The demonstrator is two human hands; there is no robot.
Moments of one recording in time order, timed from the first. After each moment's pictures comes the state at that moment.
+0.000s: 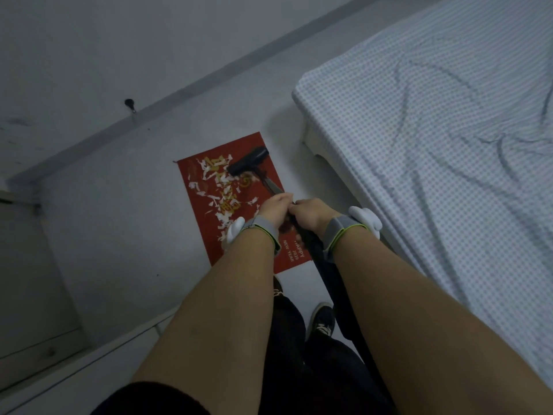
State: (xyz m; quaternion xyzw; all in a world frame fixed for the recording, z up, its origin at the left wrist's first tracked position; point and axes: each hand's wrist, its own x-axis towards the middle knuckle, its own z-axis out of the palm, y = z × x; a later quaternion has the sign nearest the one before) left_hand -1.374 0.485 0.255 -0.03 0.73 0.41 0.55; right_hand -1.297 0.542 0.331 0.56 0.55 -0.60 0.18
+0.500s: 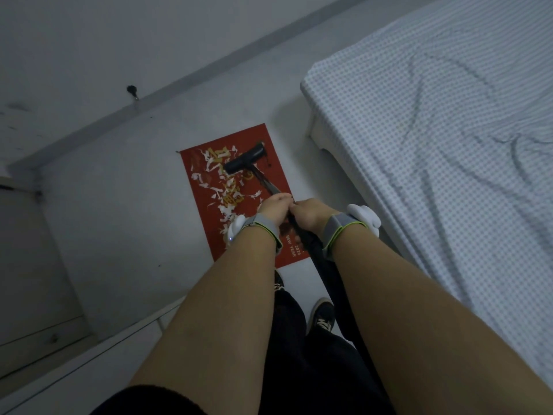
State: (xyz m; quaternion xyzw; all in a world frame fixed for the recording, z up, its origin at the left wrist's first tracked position) left_hand -1.384 0.481 0.253 -0.06 0.73 0.41 0.55; right_hand -1.312 0.540 0.322 0.55 0.53 -0.59 0.25
